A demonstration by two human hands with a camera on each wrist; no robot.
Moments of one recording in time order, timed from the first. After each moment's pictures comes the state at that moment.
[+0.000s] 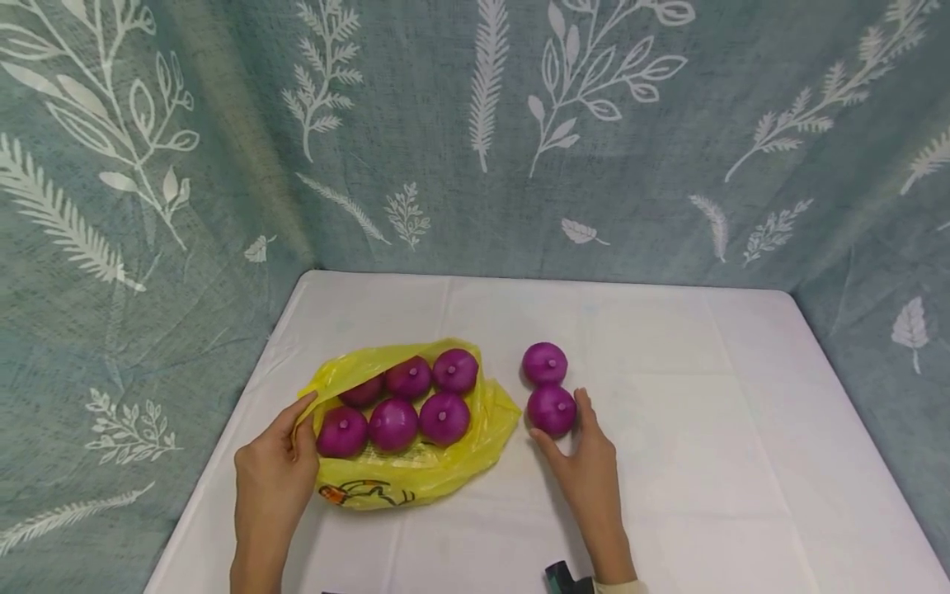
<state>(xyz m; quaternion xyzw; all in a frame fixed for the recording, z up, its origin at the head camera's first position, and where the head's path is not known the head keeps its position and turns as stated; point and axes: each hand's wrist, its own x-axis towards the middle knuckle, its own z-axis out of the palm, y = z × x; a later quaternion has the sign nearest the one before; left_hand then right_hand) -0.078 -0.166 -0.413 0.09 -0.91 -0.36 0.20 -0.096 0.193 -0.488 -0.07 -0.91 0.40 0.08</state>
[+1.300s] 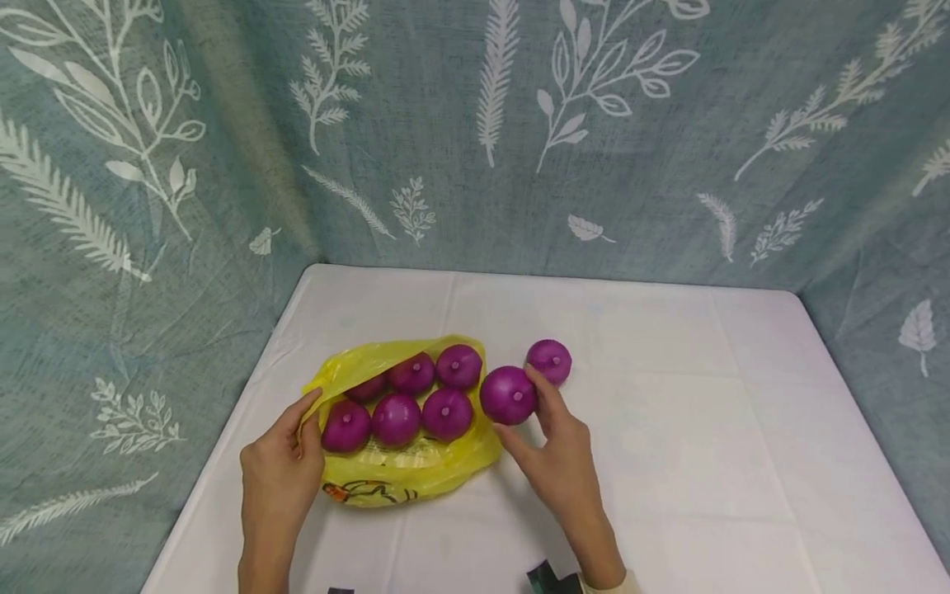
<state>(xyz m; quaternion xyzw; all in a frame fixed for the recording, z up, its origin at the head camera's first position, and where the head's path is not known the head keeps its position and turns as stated) -0.074 -0.165 -0.419 0.10 -0.90 -0.37 0.21 -0.092 0.153 -0.433 0.08 -0.84 0.52 0.10</state>
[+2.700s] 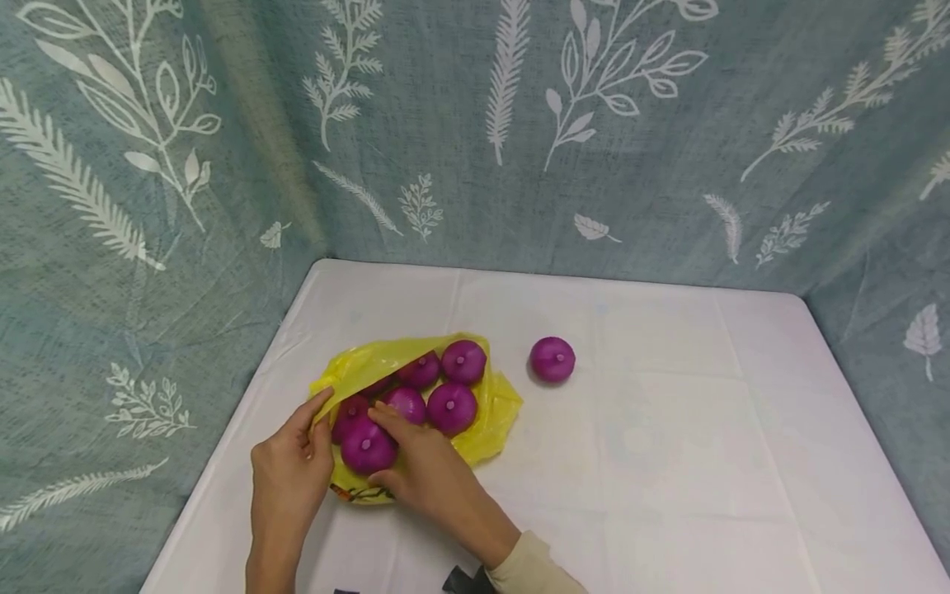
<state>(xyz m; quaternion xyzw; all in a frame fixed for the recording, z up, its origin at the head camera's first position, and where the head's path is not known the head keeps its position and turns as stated) -0.063 -0.159 -0.418 0.08 -0.90 -0.37 0.21 -0.092 0.025 -0.442 0.30 -0.86 0.41 -0.03</state>
